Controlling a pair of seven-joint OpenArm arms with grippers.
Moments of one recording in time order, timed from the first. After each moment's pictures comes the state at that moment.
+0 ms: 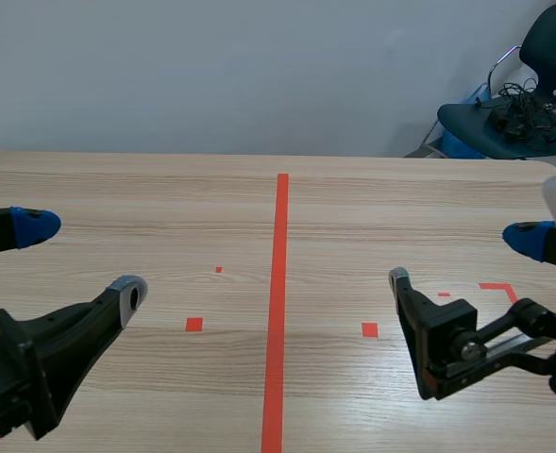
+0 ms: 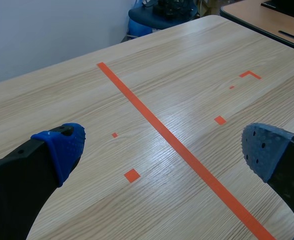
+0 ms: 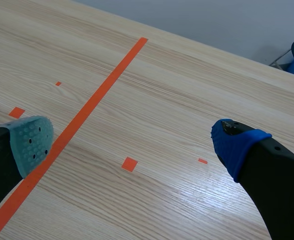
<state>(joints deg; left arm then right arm) 45.9 -31.4 -8.0 119.6 -21.5 -27.0 -6.9 -45.7 30.5 -2.4 120.5 12.4 0.4 5.7</state>
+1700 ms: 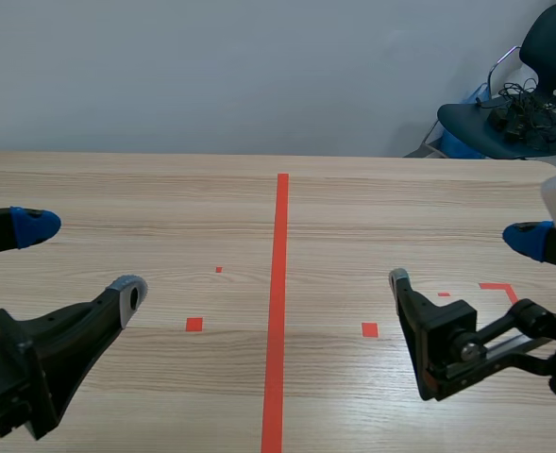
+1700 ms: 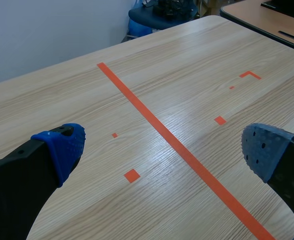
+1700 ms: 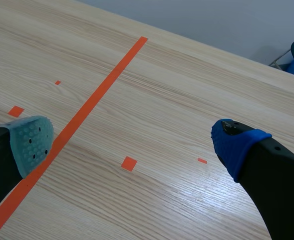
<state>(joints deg) 45.9 -31.4 -8.0 119.6 -21.5 -27.0 -6.9 -45.7 30.5 -2.4 120.5 11.9 0.4 5.5</state>
